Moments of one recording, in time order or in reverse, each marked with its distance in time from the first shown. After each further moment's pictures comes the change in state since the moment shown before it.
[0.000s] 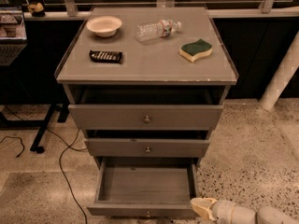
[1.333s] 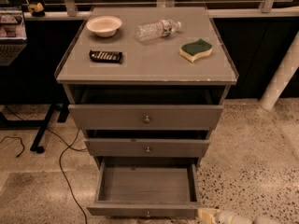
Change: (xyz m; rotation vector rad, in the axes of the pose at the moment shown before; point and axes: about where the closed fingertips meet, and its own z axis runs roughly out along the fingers) arm 0.101 -0.087 0.025 0.127 0.049 0.247
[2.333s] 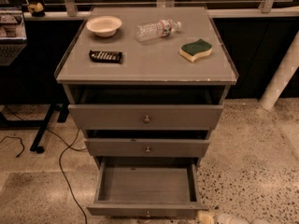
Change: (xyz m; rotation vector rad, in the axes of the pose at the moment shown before) arm 0.031 -0.036 0.025 0.019 0.018 0.099
